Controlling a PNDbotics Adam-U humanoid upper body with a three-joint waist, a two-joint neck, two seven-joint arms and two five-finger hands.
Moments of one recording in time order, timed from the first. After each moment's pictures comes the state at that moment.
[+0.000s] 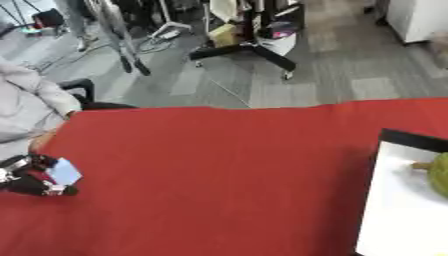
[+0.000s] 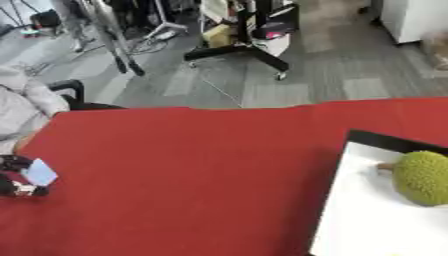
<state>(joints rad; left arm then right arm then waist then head) -0.57 0.99 0.09 -0.76 -0.16 0.02 -0.29 -0.52 -0.72 -0.43 -1.66 -0.43 0.03 0.37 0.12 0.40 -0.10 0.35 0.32</state>
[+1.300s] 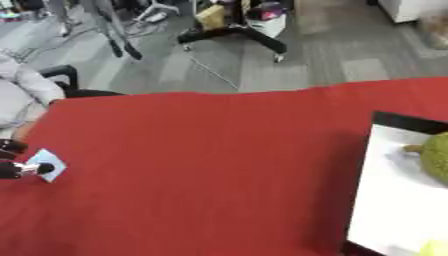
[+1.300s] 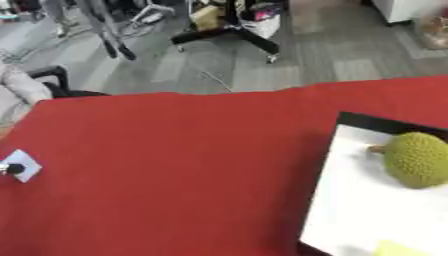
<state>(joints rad) -0.54 1.03 0.11 -0.78 0.02 0.03 -0.18 -0.46 -0.72 -0.47 -1.64 -0.38 -0.01 0.35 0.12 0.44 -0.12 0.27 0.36</state>
